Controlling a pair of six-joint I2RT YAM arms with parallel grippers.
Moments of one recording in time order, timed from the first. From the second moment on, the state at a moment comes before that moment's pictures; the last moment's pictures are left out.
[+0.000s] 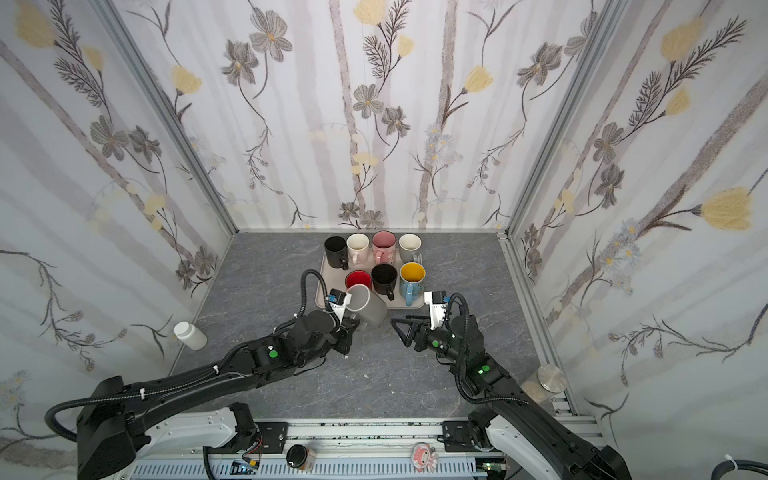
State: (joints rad) left arm -0.98 1.09 0.72 -0.09 -0.27 -0.44; right arm 0.55 0.80 0.34 0.31 -0.42 0.70
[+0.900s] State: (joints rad) left arm -0.88 0.94 0.64 0.51 0.04 -0.59; right arm 0.73 1.21 0.54 1.07 -0.49 0.97
